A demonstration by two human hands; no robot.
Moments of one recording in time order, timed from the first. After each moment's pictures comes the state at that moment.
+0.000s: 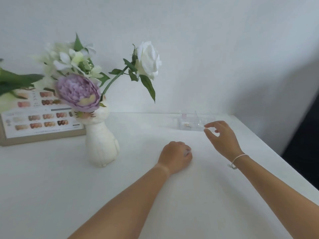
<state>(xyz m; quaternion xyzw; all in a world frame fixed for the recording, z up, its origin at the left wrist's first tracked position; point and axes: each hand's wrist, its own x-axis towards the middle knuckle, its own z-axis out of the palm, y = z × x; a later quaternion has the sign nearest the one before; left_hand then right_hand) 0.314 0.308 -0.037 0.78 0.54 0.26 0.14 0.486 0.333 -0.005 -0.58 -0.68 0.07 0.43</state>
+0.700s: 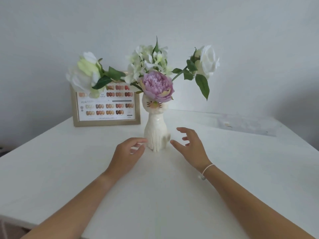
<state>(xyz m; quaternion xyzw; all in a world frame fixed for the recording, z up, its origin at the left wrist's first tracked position) 0.070 0.191 -0.039 0.60 0.57 0.53 0.17 0.271 0.267 -0.033 -0.44 -0.73 0.28 0.45</state>
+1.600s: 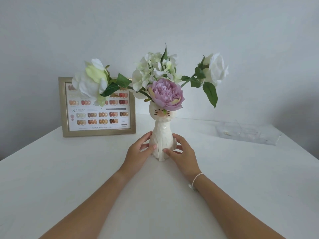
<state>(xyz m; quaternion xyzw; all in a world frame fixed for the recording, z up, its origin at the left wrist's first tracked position) 0.087 0.258 -0.036 0.57 0.50 0.56 0.33 0.247 0.294 -0.042 -0.41 -0.66 0.40 0.49</state>
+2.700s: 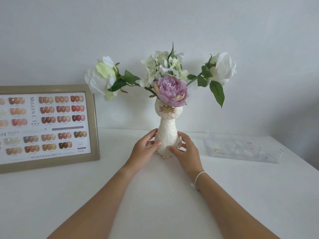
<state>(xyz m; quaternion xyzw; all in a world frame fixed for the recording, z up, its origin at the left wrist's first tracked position) 0.151 0.425 -0.029 0.61 0.47 0.53 0.36 0.304 0.437 -0.039 -0.47 -0.63 0.33 0.52</state>
